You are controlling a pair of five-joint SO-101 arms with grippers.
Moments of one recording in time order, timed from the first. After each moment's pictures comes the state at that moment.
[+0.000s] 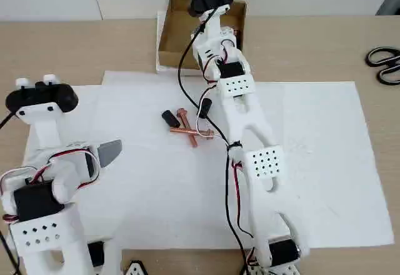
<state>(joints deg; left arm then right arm) -18.4 -55.7 38.1 85.3 1.6 -17.1 68.0 -66.7 28.7 0.3</state>
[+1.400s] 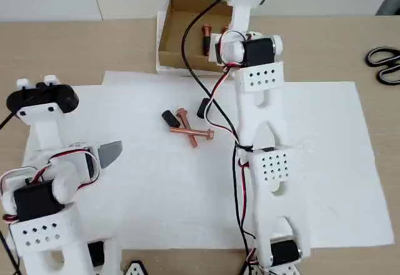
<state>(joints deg) -18.4 -55.7 38.1 85.9 1.6 -15.6 58.0 -94.1 94.7 -15.3</state>
